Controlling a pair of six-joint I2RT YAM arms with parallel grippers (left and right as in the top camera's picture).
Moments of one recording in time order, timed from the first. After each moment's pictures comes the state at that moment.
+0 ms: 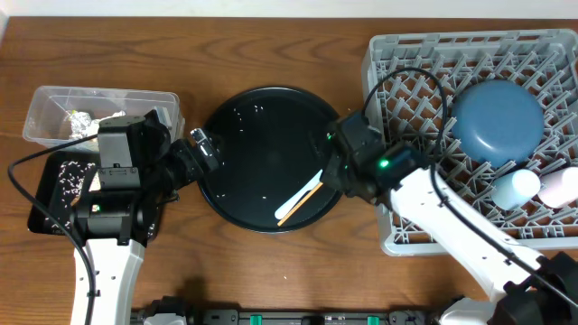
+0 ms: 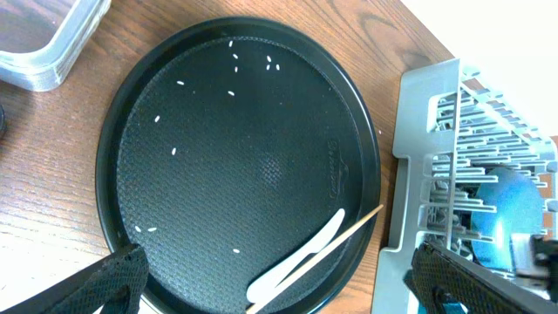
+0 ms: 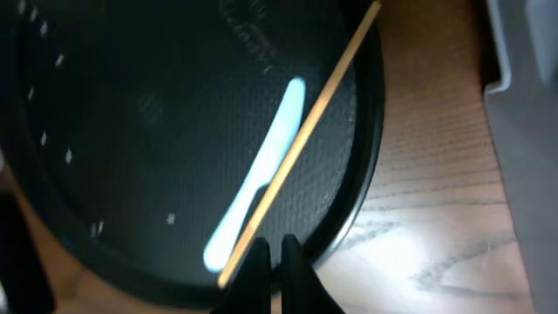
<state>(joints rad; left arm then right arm) 0.02 1.05 1.00 -0.79 0.36 -0.56 0.64 1.54 1.11 -0.74 0.02 1.02</state>
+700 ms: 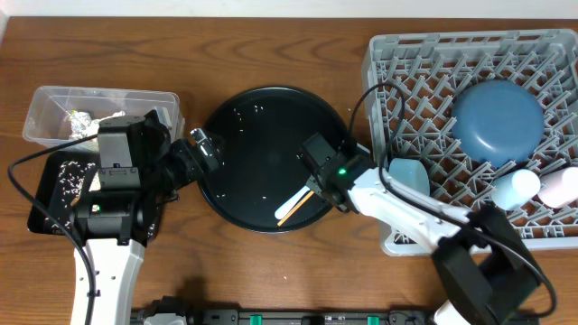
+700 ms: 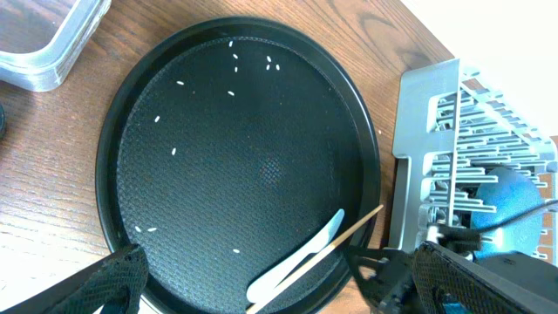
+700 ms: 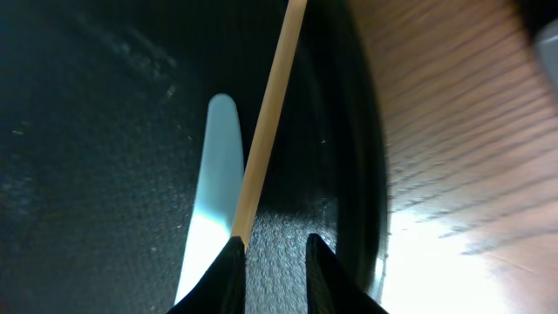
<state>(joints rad) 0.02 1.05 1.00 -0.79 0.36 -0.56 0.73 1.78 1.06 -0.58 0.18 1.27</state>
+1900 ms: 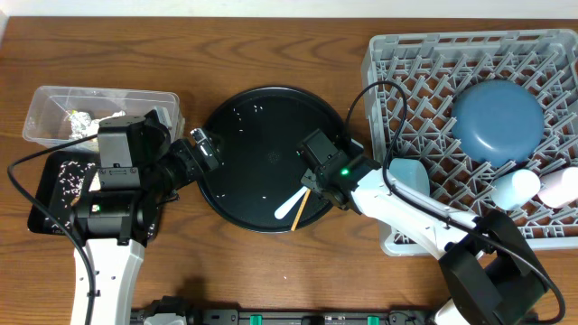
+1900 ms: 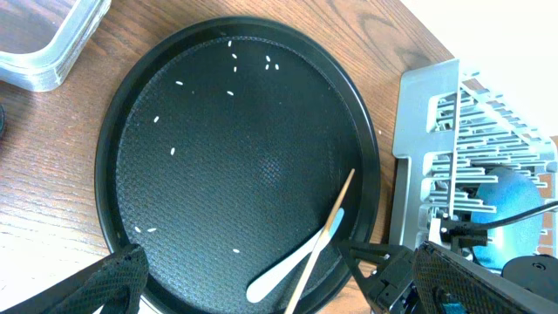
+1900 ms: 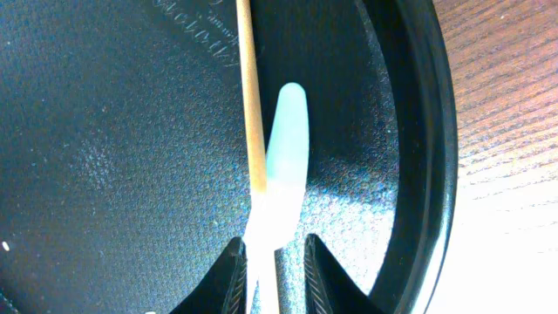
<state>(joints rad) 0.02 1.05 1.00 -0.79 0.36 -0.56 0.72 1.74 1.06 -0.52 0.12 1.24</state>
